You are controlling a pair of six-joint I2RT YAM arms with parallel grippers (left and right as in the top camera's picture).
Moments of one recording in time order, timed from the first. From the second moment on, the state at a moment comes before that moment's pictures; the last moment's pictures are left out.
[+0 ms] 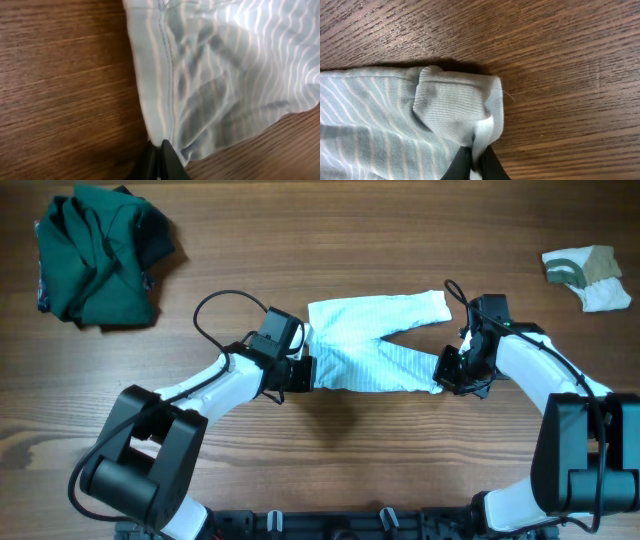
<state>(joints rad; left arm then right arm) -0.47 1.74 0.85 -0.32 0.33 -0.38 -0.01 1.69 0.88 -0.73 -0.19 0.42</state>
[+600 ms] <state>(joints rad) -0.47 1.57 0.85 -0.39 0.30 -0.38 -0.01 1.55 0.88 -0.72 -0.19 0.43</state>
